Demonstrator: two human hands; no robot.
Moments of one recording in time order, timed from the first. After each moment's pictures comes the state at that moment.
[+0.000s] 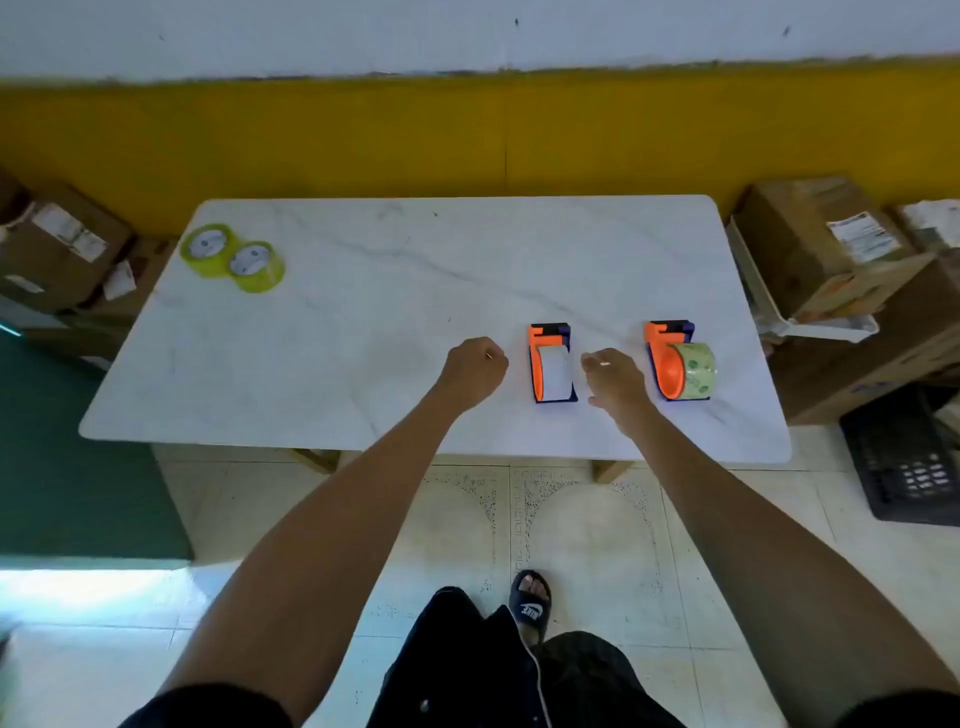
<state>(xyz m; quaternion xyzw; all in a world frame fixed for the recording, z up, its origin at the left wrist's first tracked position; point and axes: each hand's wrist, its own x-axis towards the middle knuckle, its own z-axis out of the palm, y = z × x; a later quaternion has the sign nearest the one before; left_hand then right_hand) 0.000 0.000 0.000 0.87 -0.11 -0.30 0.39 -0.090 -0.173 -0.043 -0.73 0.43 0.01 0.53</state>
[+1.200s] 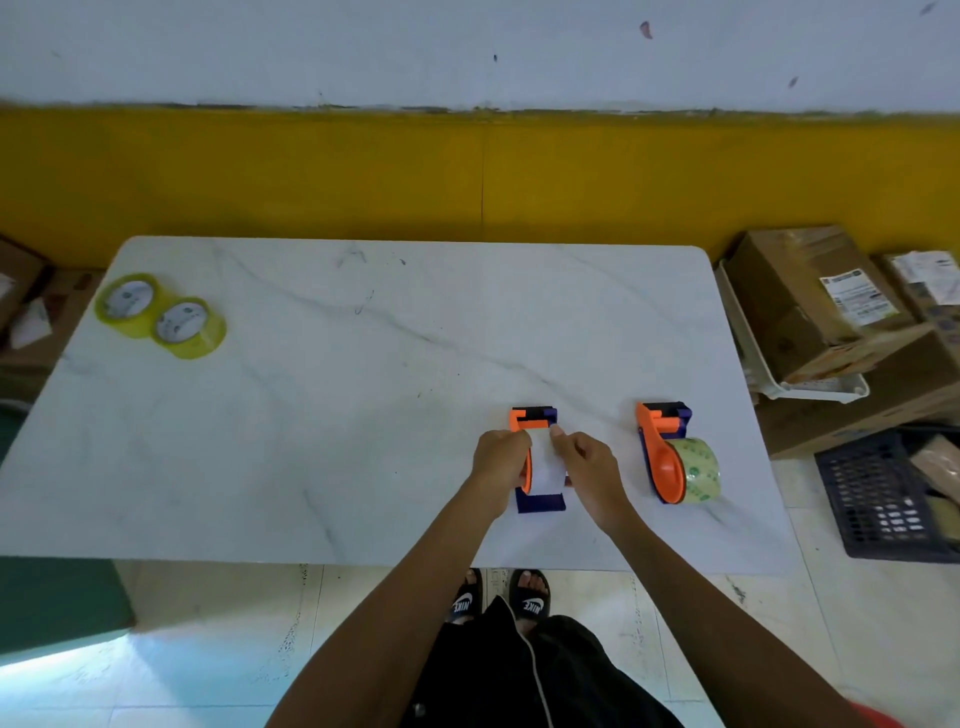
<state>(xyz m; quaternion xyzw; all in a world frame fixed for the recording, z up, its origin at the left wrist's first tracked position) 0.044 -0.102 -0.051 0.71 0.19 -0.44 0.52 -0.034 -0.203 -0.084 -0.70 0.41 0.01 0.59</state>
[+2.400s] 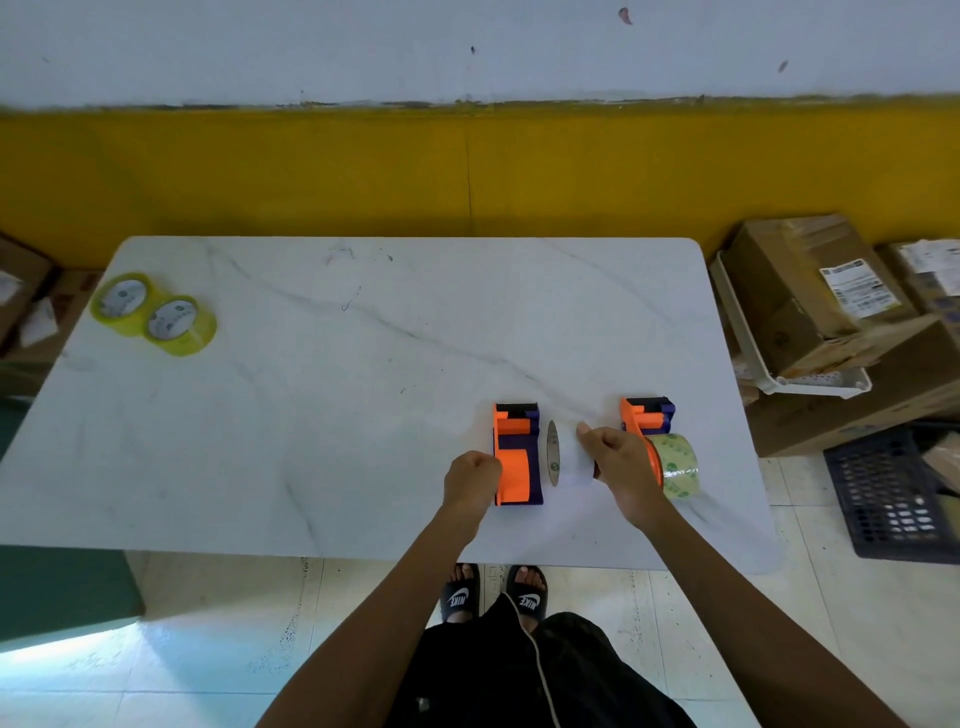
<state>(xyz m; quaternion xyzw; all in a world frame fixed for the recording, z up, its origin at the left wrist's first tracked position) 0.013 -0.091 -0.077 0.77 0.16 -0.39 0.48 -0.068 -0.270 -0.090 -0.68 0.36 -0.03 0.63</state>
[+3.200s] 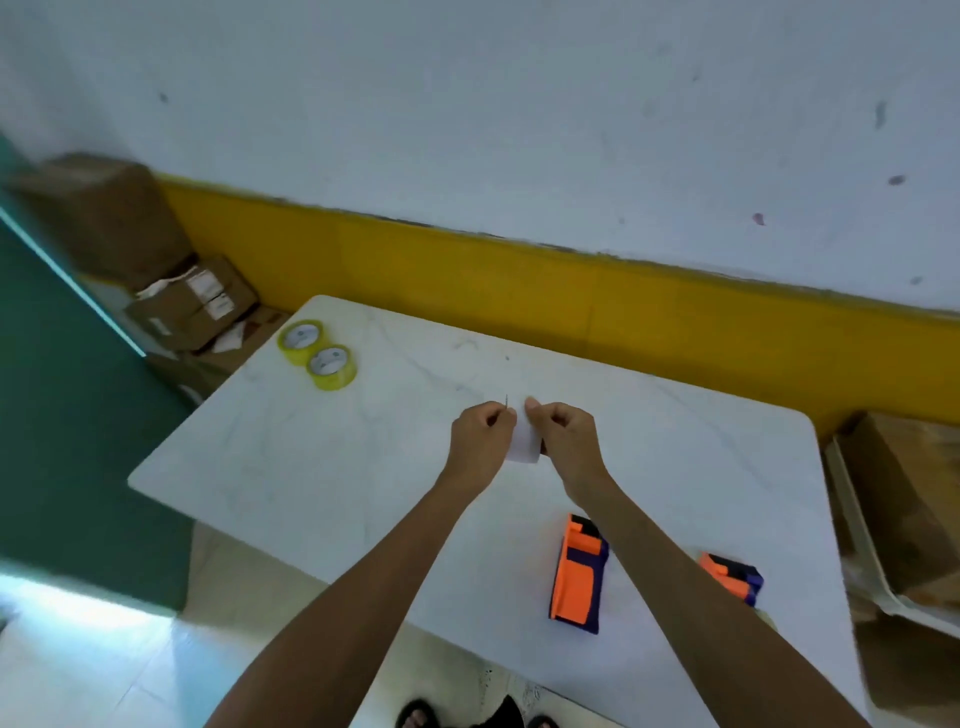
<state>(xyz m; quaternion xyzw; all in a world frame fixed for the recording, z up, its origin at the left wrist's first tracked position) 0.109 -0.043 0.051 0.82 0.02 -0.08 0.57 0.096 -0.167 0.029 -0.72 0.15 -0.05 0.67</state>
